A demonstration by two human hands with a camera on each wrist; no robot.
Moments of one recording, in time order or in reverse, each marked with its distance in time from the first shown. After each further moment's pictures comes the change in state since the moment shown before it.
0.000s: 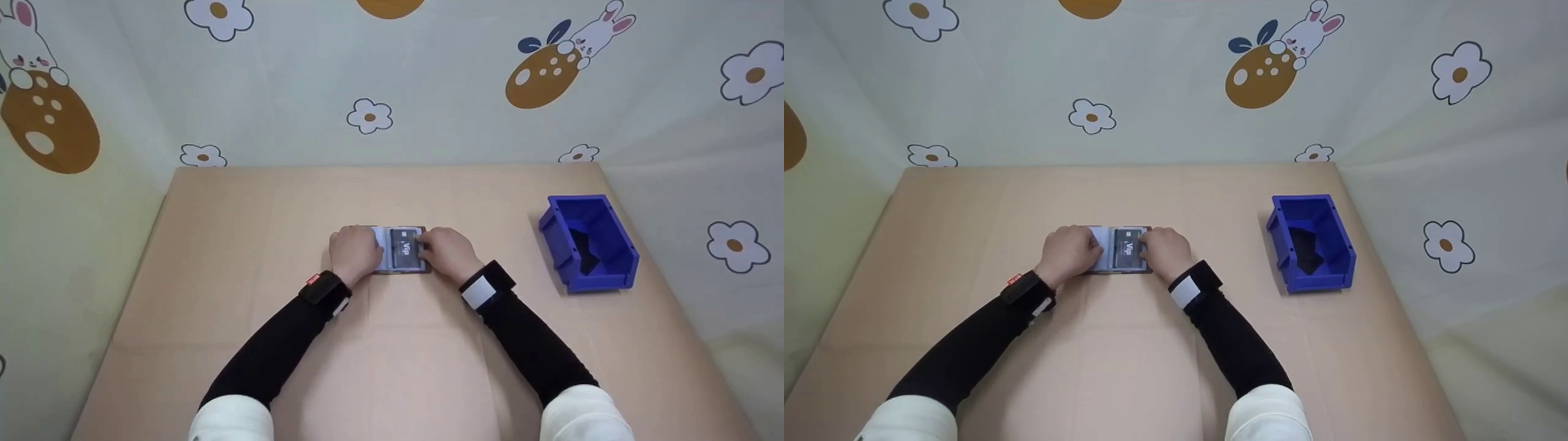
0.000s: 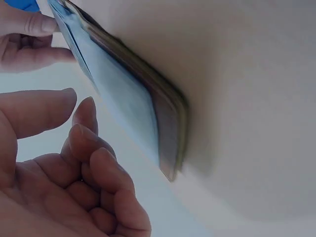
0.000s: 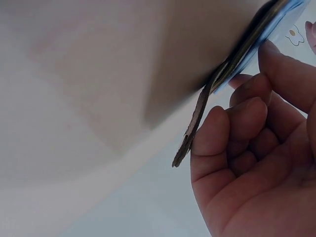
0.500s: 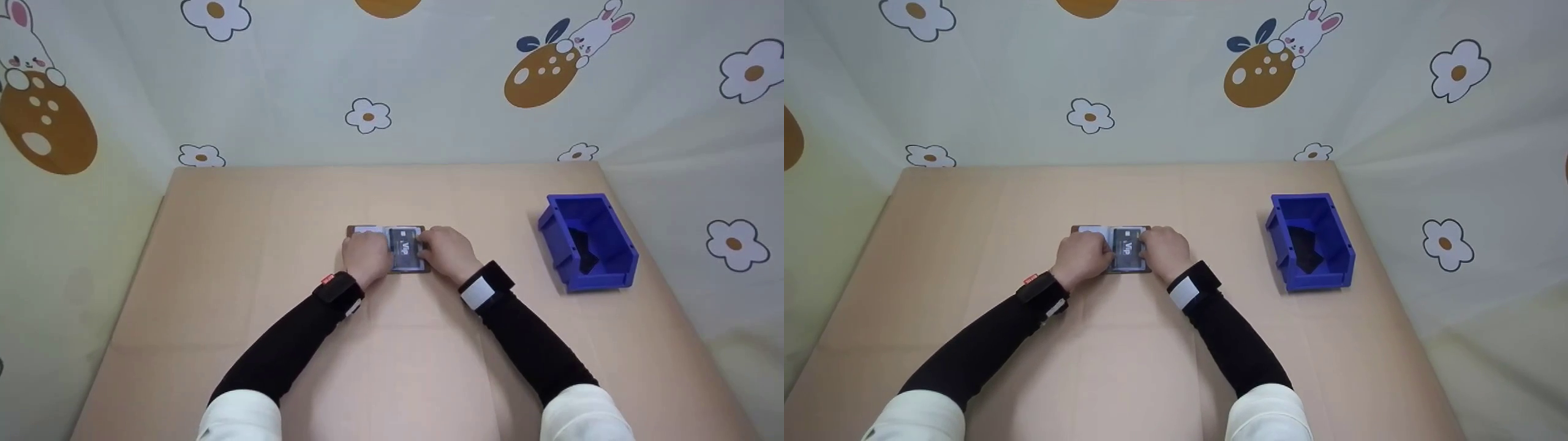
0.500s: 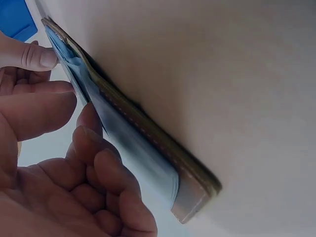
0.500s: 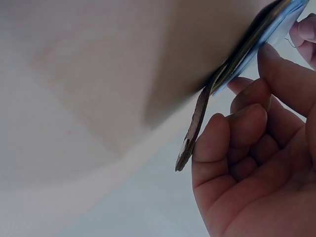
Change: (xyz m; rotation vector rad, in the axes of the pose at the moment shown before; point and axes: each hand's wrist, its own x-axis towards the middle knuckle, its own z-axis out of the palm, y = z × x) left_hand 0.004 0.020 0.015 0.019 -0.076 -0.019; right_hand -0.002 -0.003 -0.002 -0.010 0.018 0.011
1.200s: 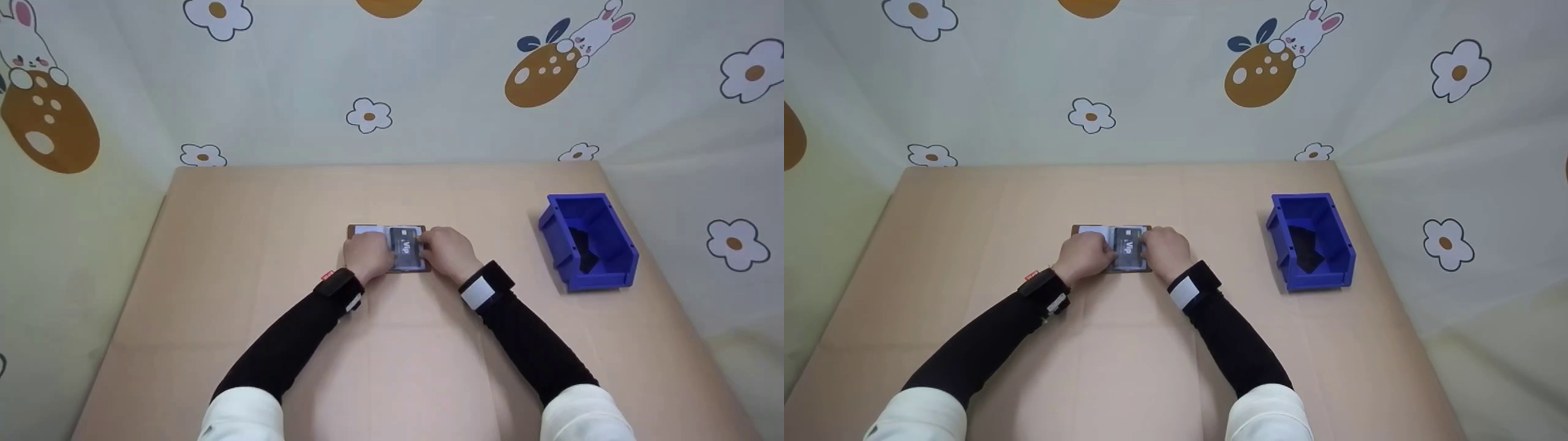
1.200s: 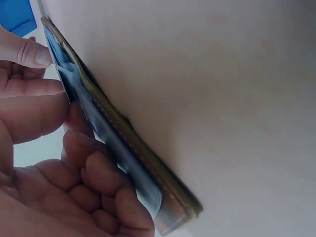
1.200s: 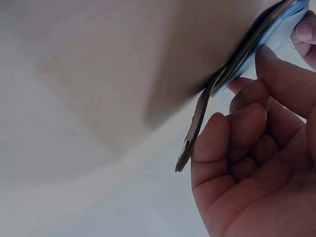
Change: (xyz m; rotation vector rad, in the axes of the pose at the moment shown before) left_hand 0.004 -0.005 0.001 -0.088 -0.053 -0.014; right_hand -0.001 0.000 0.001 -0.009 0.007 -0.019
